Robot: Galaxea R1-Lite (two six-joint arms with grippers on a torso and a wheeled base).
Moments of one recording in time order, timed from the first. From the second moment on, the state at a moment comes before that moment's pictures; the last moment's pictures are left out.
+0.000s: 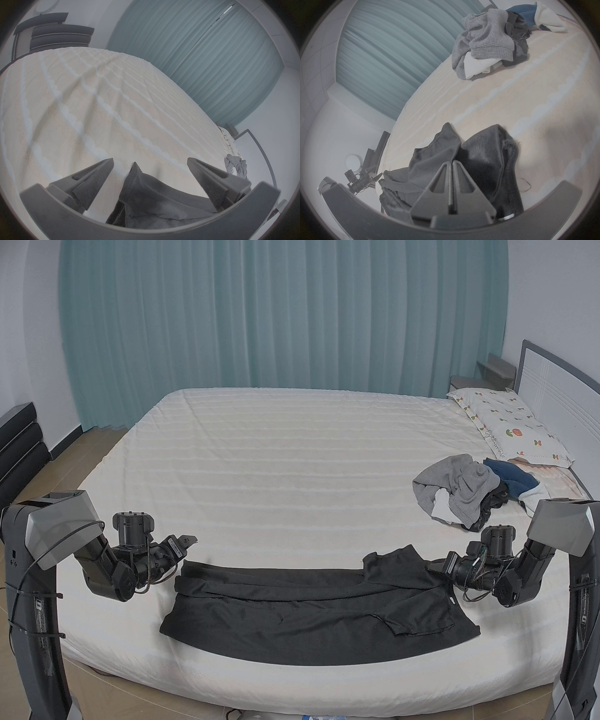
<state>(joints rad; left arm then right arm) -0.03 2.38 -0.93 -0.91 -0.10 -0.67 0.02 2.44 -0.83 -1.05 0.41 0.60</state>
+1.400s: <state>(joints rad) -0.13 2.28 -0.83 -0.71 0.01 -0.54 -0.08 2.35 -0.57 -1.15 0.60 0.46</state>
